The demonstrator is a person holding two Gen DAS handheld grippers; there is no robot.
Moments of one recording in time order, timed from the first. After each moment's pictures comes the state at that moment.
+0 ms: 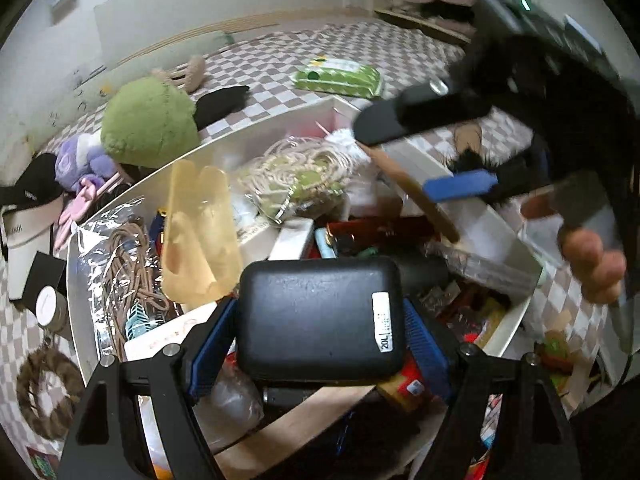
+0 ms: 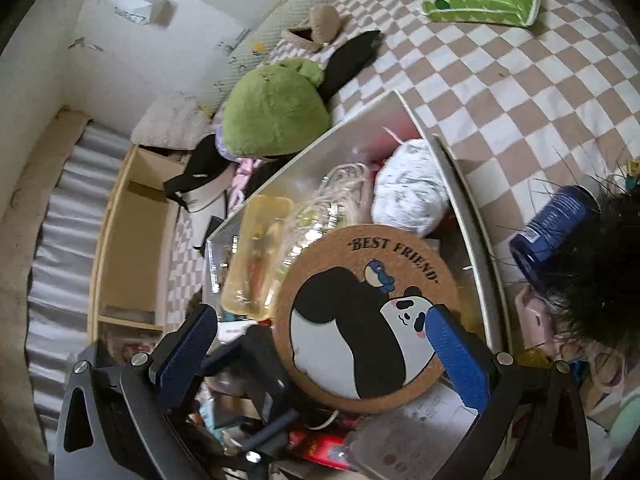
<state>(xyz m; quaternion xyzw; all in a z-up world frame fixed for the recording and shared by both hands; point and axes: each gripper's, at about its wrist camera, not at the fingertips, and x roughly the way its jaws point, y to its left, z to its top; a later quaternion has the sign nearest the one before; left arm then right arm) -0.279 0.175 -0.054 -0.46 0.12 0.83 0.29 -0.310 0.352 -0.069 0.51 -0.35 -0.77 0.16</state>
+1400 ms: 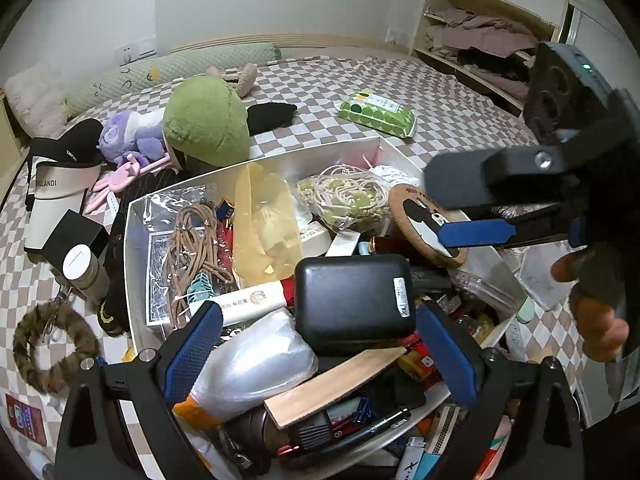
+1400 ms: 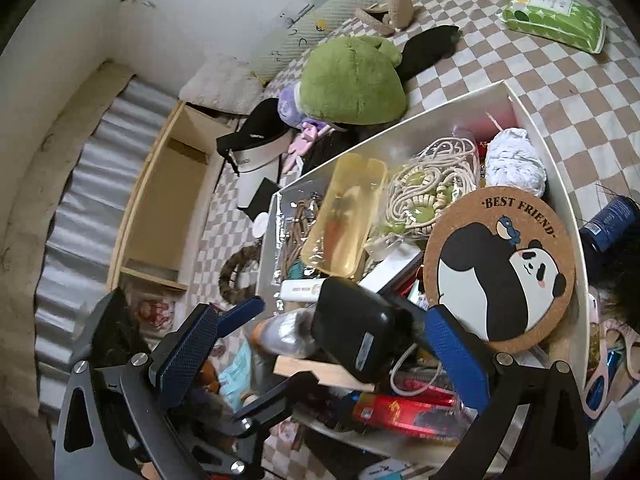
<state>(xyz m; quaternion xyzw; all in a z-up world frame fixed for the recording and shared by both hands) -0.263 0.127 -0.030 -0.44 0.06 0.86 0.25 -0.289 0.304 -0.034 0.50 -0.31 -0.77 0.24</state>
